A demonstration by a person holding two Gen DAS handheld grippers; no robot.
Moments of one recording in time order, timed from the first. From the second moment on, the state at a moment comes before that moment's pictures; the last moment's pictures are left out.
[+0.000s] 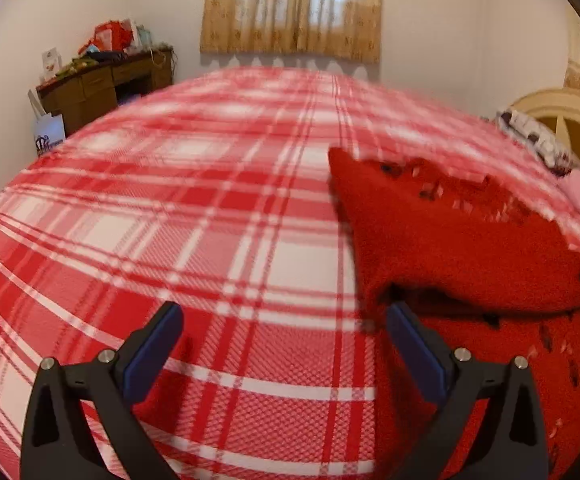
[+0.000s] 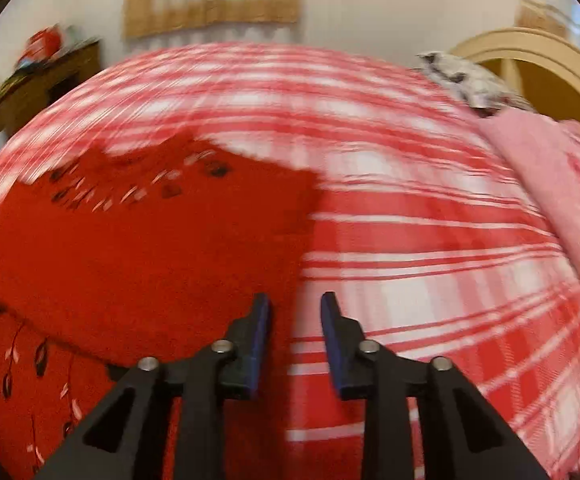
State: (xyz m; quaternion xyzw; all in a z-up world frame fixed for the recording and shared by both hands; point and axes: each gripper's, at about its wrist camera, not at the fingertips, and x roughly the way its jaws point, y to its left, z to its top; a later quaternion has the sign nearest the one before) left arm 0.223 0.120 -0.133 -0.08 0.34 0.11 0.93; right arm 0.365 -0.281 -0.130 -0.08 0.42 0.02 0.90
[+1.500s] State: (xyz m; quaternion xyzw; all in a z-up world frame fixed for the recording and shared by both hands) left arm 0.264 0.110 -0.145 -0.04 0.39 0.11 0.91; right arm 0.330 -0.249 -0.152 -0.03 0.42 0.12 0.90
